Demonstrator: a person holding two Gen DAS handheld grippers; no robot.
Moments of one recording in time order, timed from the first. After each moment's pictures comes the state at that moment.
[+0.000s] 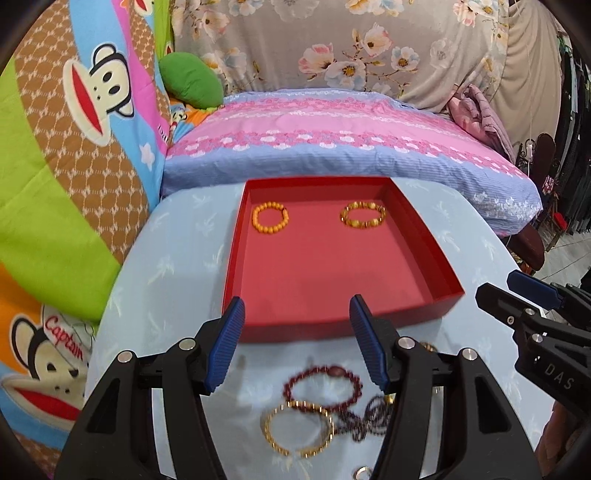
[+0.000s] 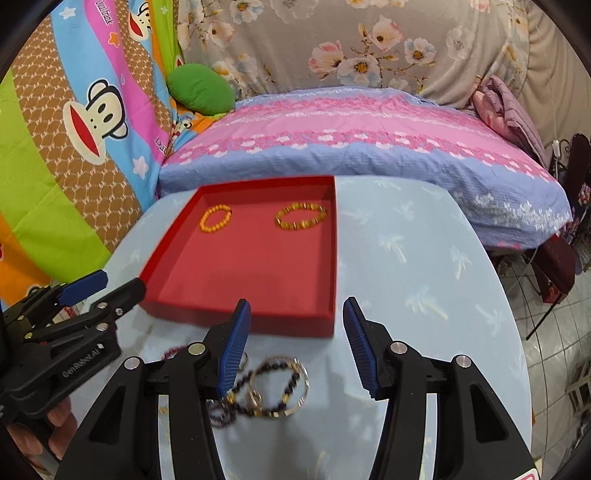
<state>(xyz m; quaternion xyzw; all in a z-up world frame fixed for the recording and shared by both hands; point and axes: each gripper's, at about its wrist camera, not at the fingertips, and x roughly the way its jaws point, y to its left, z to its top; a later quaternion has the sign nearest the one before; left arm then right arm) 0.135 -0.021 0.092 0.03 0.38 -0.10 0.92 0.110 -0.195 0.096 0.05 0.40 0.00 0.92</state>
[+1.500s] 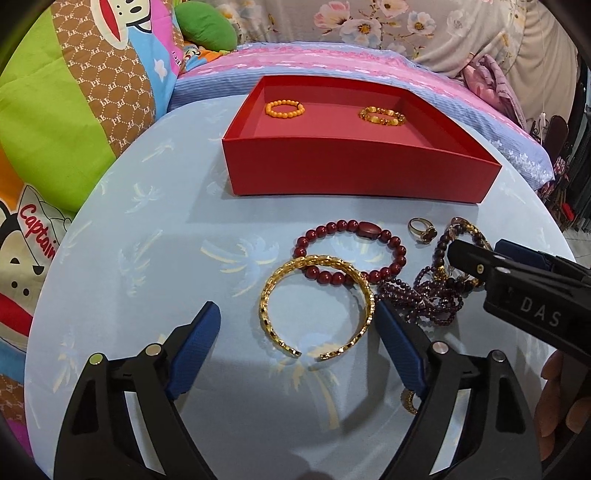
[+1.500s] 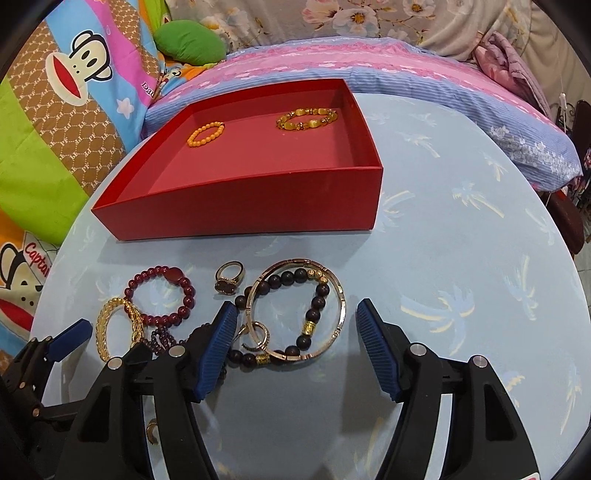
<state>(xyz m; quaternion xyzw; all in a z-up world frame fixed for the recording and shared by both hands) 0.089 -0.004 -0.008 0.02 0.44 -0.08 0.89 0.106 -0.166 0.000 0.06 0.46 -0.01 0.89</state>
